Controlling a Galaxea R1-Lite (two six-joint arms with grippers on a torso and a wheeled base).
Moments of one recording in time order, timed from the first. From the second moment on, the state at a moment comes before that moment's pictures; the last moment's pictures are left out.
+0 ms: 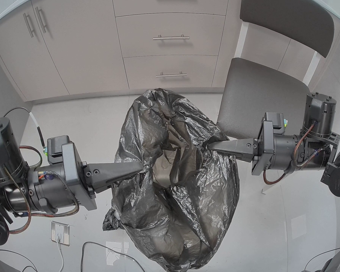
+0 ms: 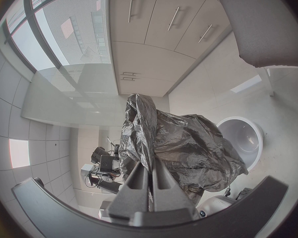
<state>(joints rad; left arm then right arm) -0.57 1.38 -0.48 -0.85 -0.61 -1.16 0.52 1.64 -0.78 -0.74 0.73 0.94</state>
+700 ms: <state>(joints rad) -0.62 1.61 -0.47 -1.07 -0.62 -1.29 0.52 1.57 -0.76 -0.59 0.64 0.94</state>
